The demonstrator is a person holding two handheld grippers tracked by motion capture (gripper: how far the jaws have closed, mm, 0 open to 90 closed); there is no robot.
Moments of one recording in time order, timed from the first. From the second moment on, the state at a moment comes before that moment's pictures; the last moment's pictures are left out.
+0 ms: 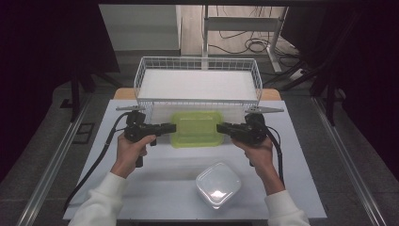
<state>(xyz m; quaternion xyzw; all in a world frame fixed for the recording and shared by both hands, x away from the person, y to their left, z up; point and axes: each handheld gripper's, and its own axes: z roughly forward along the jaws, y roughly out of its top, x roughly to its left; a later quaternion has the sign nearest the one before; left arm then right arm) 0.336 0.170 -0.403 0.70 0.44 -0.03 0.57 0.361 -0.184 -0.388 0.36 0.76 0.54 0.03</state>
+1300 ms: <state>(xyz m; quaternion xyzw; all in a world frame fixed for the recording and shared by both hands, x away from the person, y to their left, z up) 0.373 0.180 -0.331 0.69 0.43 -0.01 0.58 0.394 -0.177 -0.320 0.34 0.74 0.57 0.03</state>
